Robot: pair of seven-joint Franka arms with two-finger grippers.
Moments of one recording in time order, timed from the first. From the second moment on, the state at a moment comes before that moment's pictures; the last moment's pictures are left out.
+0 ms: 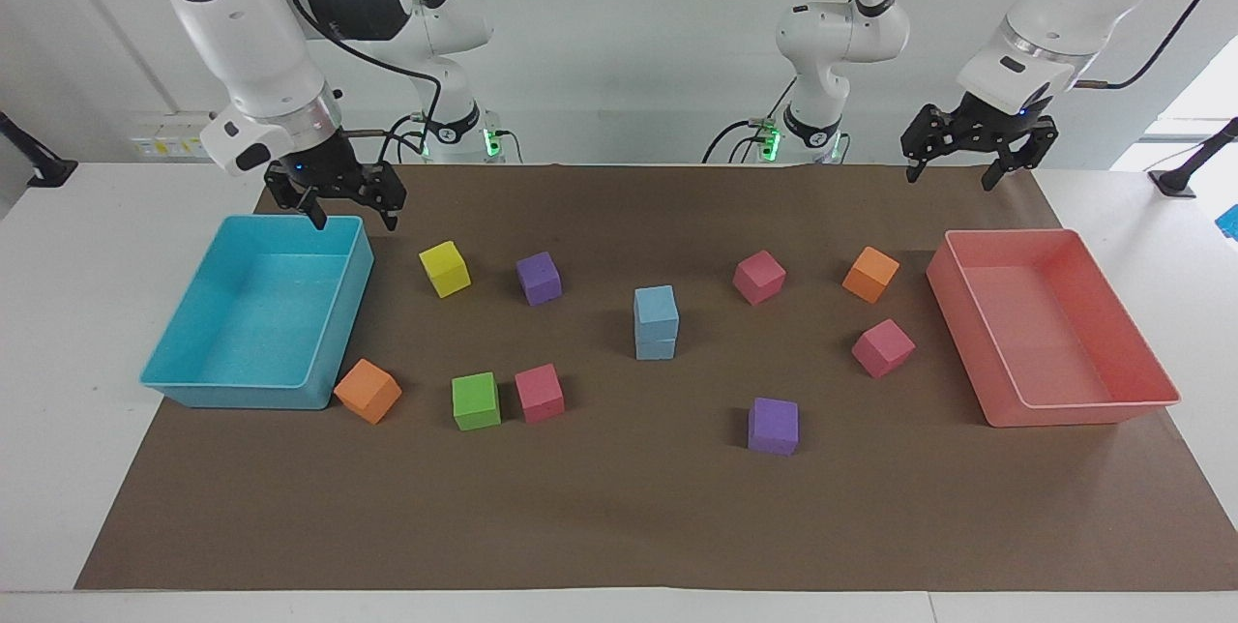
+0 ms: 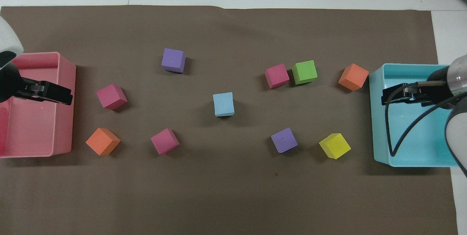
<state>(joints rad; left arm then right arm) -0.09 -0.01 -0.05 -1.53 -0.01 1.49 0.06 0.25 -0.05 -0.24 -1.70 -0.01 1.63 0.07</state>
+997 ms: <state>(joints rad) -0.07 -0.01 -0.04 -1.53 -0.01 1.48 0.06 -0.04 -0.12 0.00 -1.64 -0.02 1.55 0.05</state>
